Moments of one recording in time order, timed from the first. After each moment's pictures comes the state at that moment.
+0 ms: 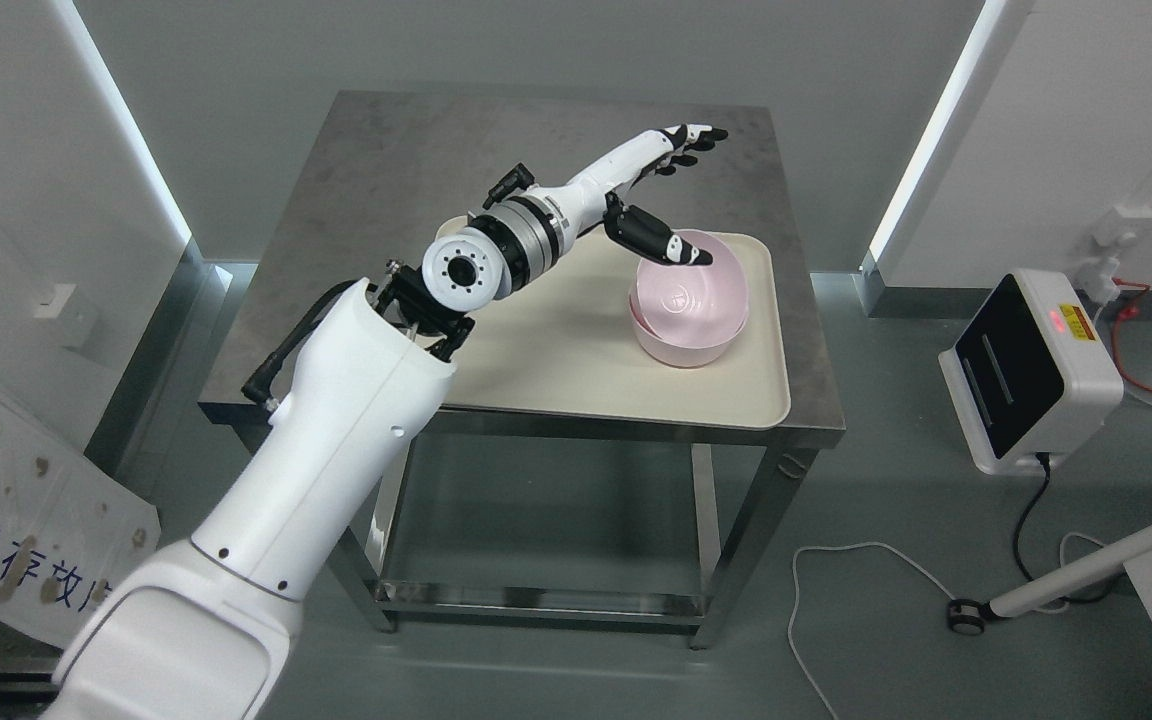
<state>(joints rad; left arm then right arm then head) -1.03 0.00 -0.51 -1.12 -0.09 0.13 -0.42 0.00 0.00 0.00 0.00 0.00 0.04 0.01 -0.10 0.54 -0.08</state>
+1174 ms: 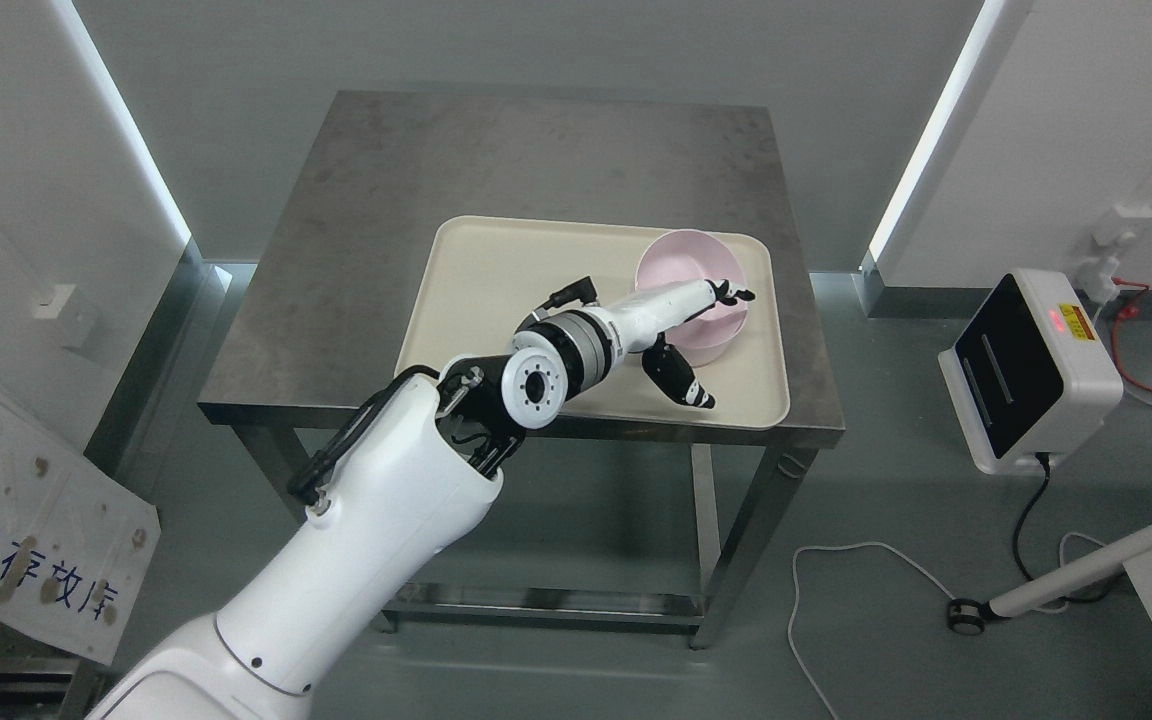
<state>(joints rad) -0.91 0.00 -0.68 -1.35 -0.49 0.38 -0.54 0.00 0.00 0.00 0.00 0.00 0.04 0.01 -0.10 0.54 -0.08</state>
